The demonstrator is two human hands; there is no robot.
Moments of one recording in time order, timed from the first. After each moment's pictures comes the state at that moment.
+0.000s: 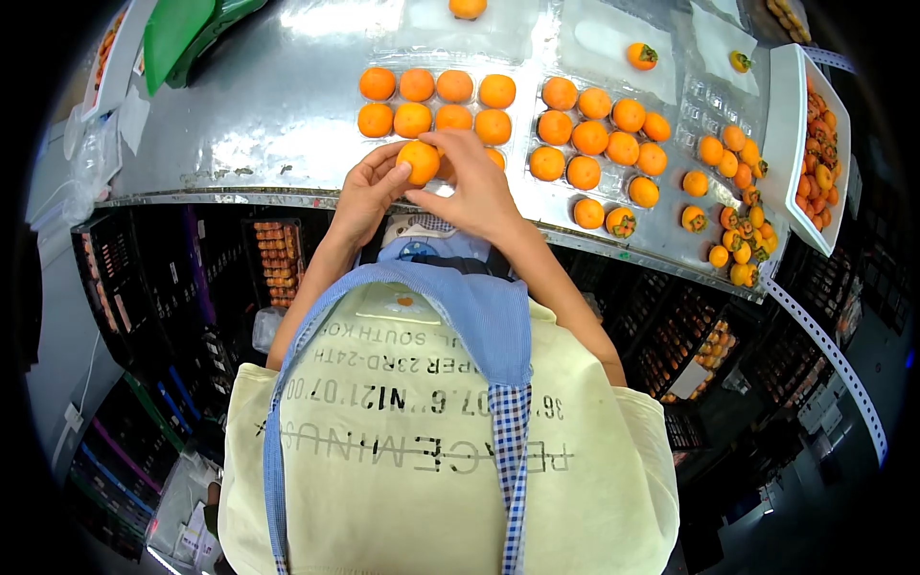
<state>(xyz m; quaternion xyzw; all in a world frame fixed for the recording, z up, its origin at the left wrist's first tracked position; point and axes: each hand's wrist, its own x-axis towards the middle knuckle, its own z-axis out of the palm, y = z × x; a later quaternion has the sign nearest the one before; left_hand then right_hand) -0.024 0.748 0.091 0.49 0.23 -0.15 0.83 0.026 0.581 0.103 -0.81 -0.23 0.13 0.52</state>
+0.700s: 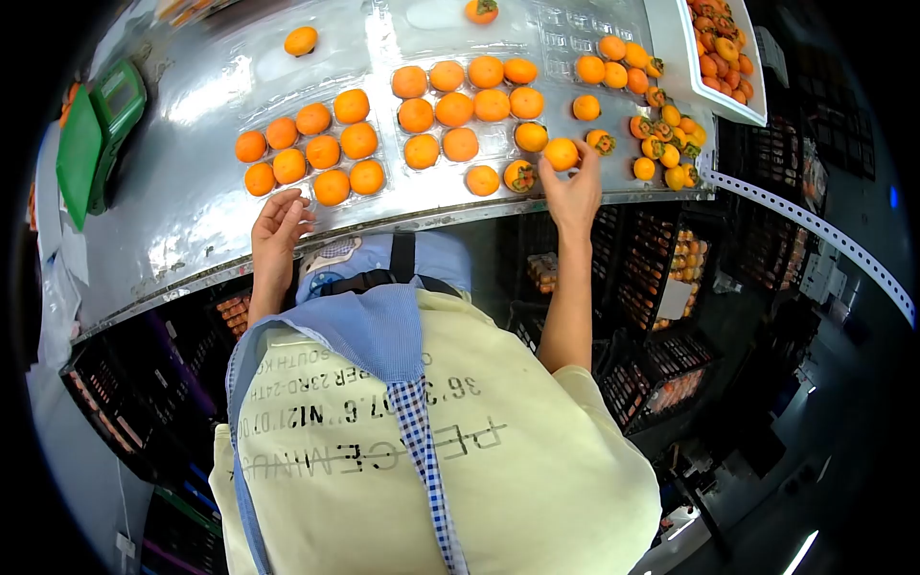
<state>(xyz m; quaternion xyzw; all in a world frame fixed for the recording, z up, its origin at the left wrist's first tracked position) -0.020 0.741 0.083 0.59 0.23 -0.17 0.75 -0.004 0.347 0.078 -0.92 0.19 -0.11 0.32</state>
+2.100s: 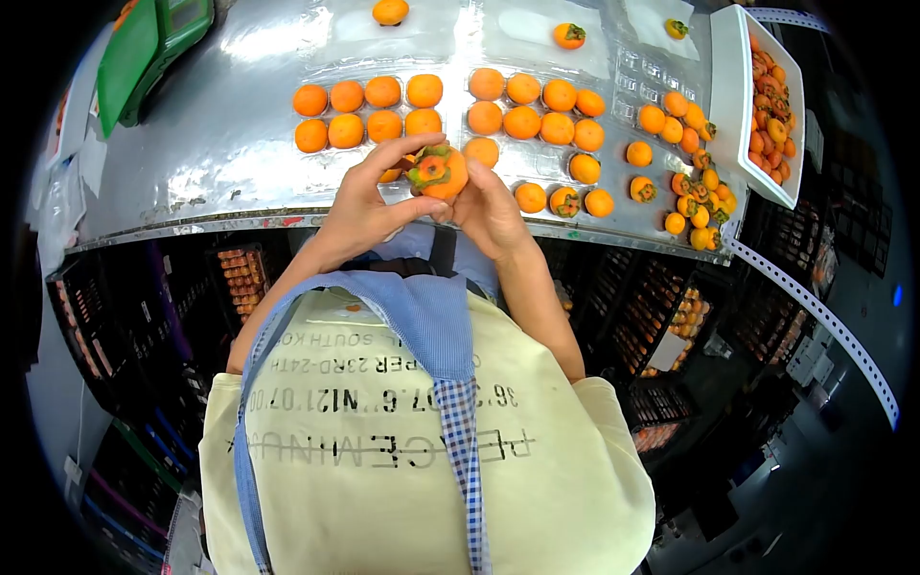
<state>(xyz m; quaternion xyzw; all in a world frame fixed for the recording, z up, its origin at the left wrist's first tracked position) 0.007 0.684 0.151 0.74 -0.08 -0.12 0.66 0.009 0.500 0.112 -0.35 0.10 0.35 0.86</state>
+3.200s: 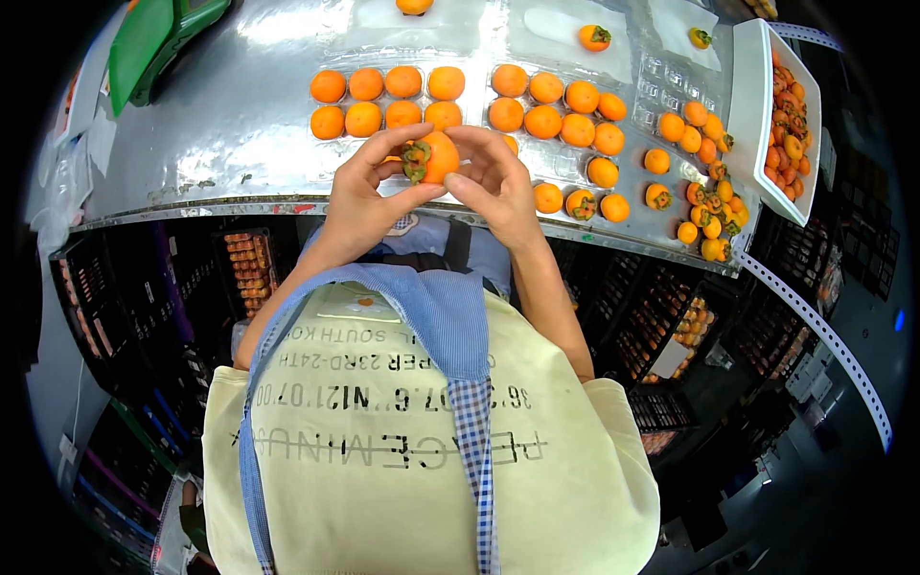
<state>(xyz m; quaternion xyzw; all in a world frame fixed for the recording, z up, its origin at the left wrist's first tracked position) -0.003 0.688 0.148 0.71 0.00 -0.04 0.71 0.022 0.515 0.126 -0.55 -0.08 0.21 0.81</state>
